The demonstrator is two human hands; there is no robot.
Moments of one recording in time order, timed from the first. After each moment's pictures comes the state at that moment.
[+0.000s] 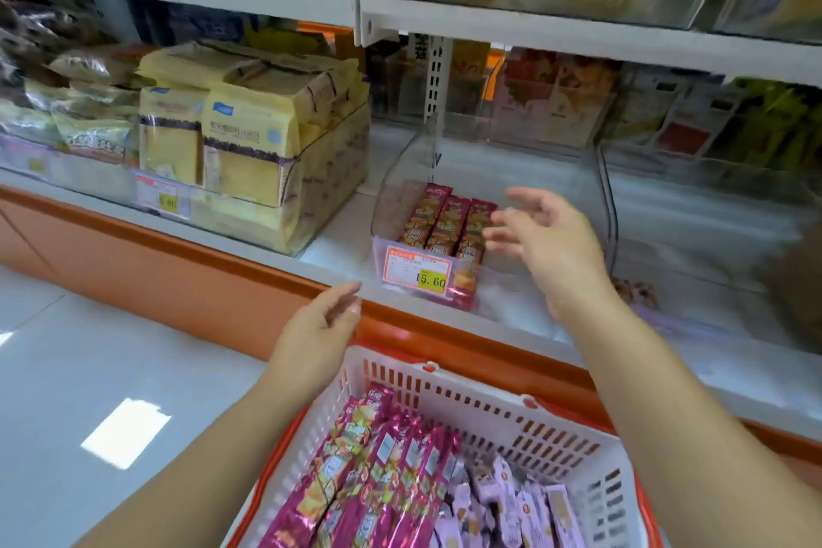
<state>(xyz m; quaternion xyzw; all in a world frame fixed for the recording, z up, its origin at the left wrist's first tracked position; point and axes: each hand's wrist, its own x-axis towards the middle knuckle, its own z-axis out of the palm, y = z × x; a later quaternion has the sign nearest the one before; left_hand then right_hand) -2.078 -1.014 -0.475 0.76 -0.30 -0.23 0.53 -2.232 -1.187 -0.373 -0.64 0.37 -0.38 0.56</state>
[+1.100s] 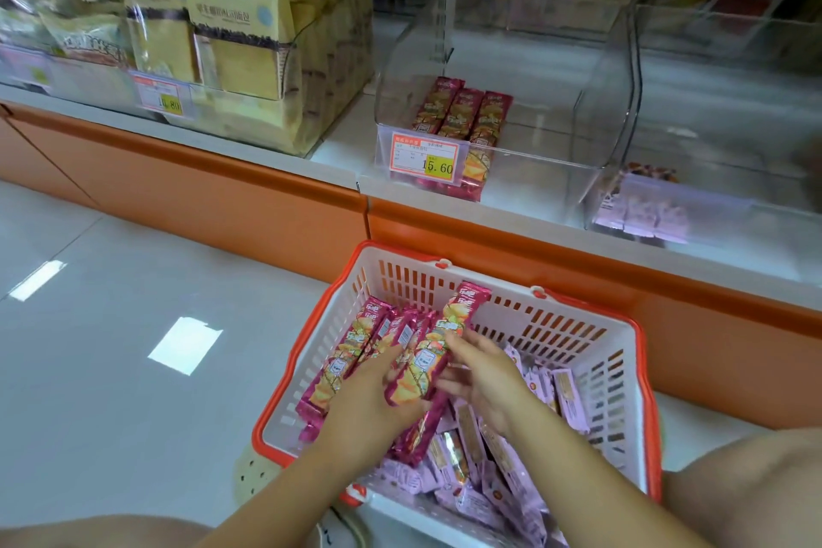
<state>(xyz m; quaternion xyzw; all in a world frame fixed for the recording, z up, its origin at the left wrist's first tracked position) -2.201 -0.928 -0.565 0.82 -0.32 -0.34 0.33 -2.298 -1.069 -0.584 -0.40 0.48 -0.10 0.78</state>
